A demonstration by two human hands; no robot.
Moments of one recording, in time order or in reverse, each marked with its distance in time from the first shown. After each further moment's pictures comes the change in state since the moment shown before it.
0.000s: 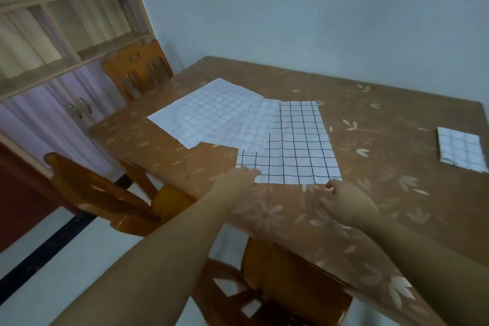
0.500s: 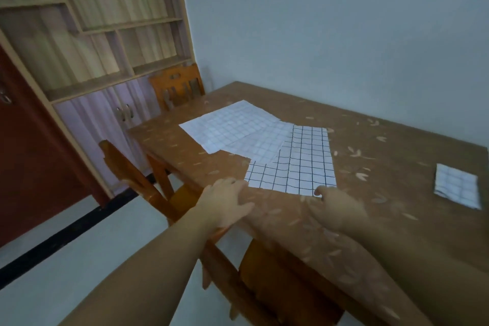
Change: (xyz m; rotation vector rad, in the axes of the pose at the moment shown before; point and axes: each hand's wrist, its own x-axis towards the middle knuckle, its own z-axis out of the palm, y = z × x) left_hand -0.129 0.023 -0.009 -0.074 0.187 -0.160; right_hand -0.071 -0.018 -0.045 -0.094 0.025 -0.204
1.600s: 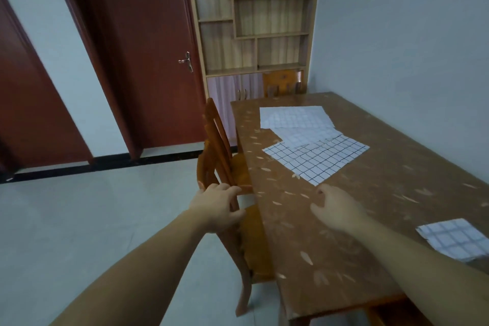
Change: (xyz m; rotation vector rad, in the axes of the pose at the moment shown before) left_hand -0.199 0.413 0.073 -0.022 0.137 -0.699; right_hand -0.086 0.284 -0.122 -0.013 -0.096 -0.702
